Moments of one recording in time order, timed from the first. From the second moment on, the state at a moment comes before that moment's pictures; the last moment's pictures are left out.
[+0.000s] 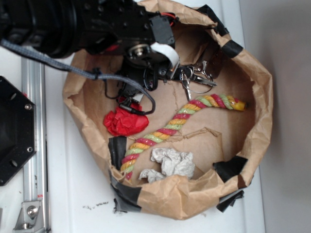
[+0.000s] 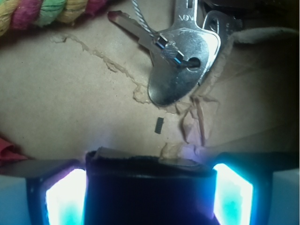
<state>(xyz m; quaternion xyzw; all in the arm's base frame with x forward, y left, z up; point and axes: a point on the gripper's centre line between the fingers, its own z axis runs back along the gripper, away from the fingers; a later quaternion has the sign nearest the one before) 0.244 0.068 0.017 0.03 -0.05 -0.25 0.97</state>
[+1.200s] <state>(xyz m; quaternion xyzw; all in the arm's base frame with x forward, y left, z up) 0.283 -0.011 0.153 0.00 -0.08 -0.11 0.99</state>
